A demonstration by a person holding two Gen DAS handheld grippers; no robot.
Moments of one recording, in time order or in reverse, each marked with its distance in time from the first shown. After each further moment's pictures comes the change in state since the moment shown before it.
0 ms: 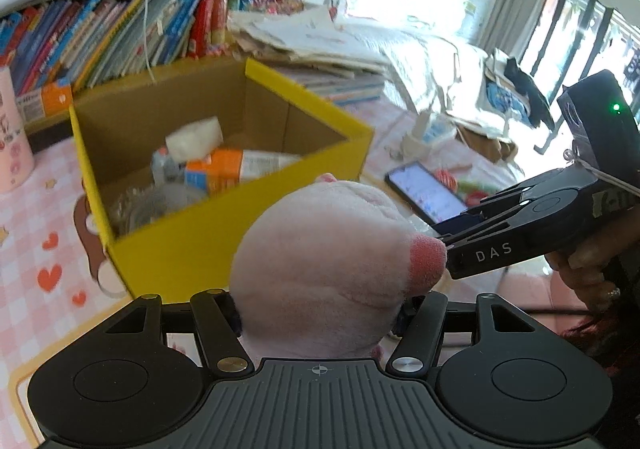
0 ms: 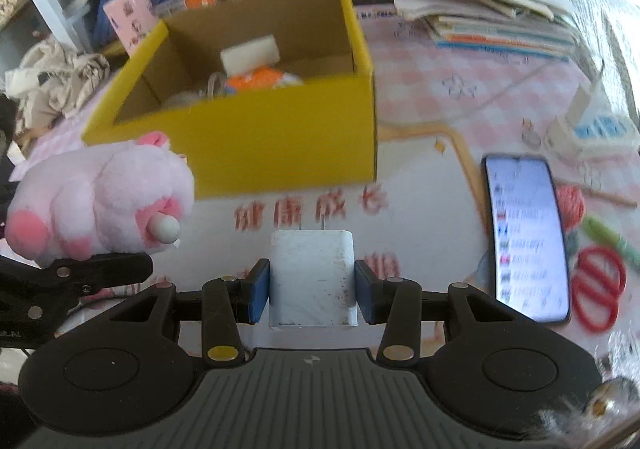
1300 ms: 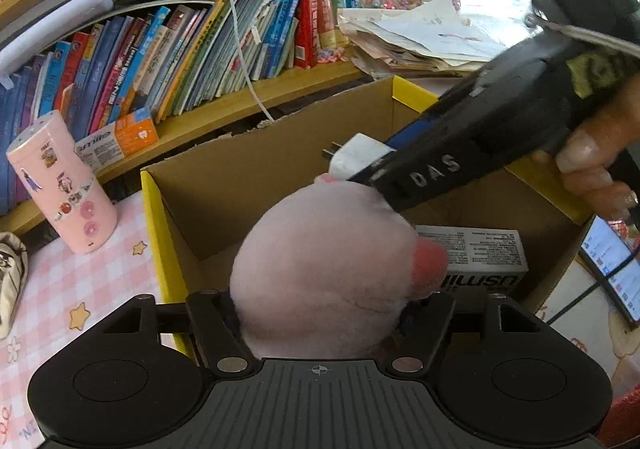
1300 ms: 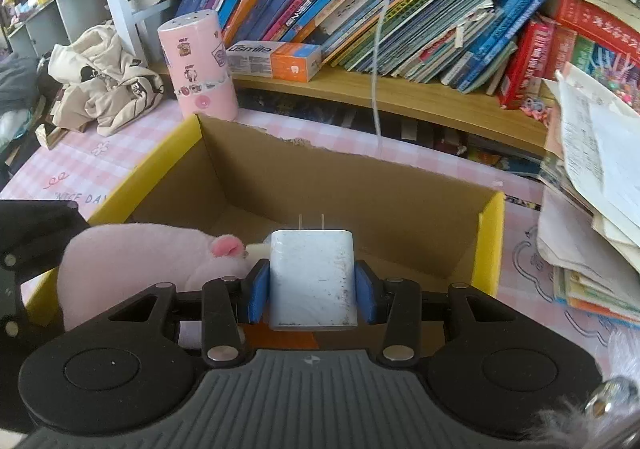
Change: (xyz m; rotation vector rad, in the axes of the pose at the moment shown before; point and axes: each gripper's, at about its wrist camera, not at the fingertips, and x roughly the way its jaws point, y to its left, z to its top) left arm 0.073 0.076 0.072 0.019 0.035 0.365; right arm 0.116 0.037 0.185 -0.417 -0.089 0.174
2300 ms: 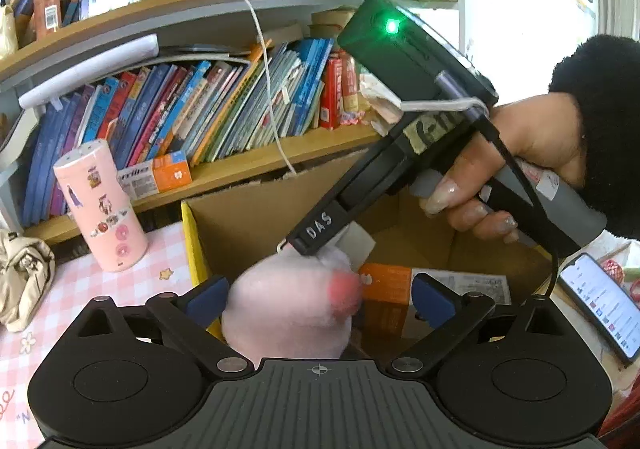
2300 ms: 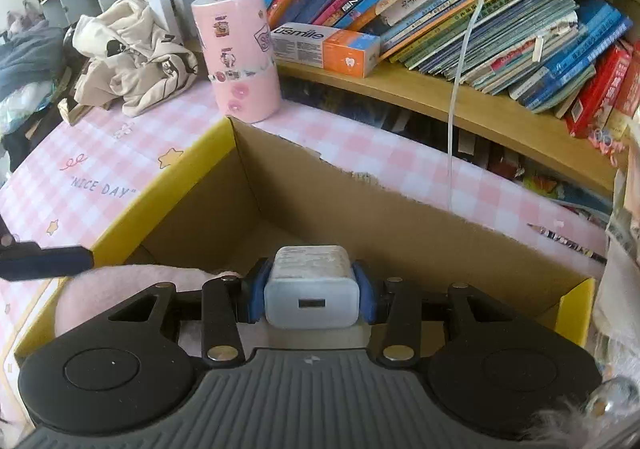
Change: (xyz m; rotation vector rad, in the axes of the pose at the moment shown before) left arm -0.041 -0.010 -0.010 -0.071 -0.190 0.063; right arm 0.047 0.018 0.033 -0.095 0.065 0.098
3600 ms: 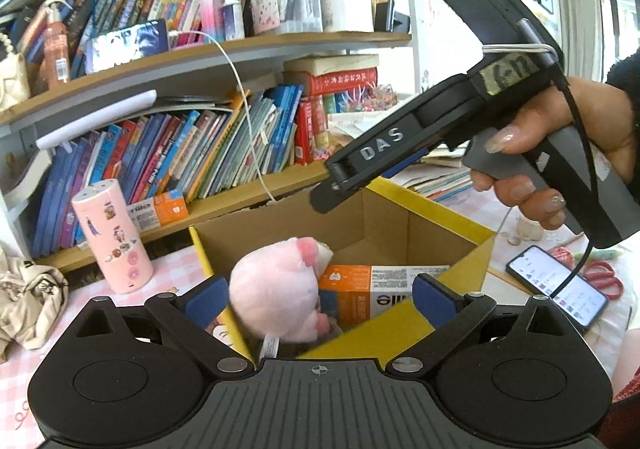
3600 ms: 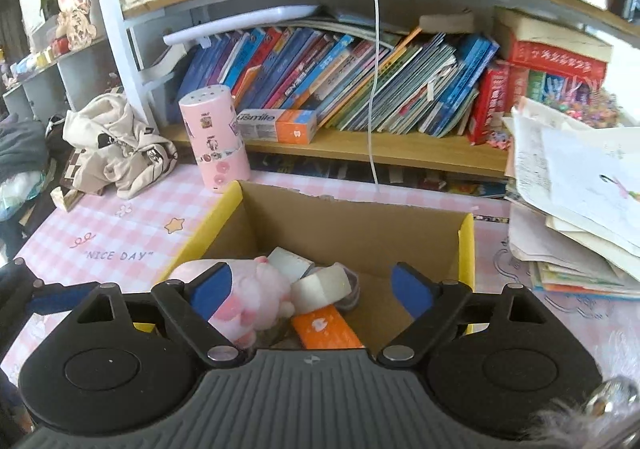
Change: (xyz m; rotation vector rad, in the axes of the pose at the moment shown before) left arm -0.084 -0.007 -0.024 0.067 -0.128 -0.062; right arm -0.127 0.044 -0.050 0.193 -0.242 -0.168
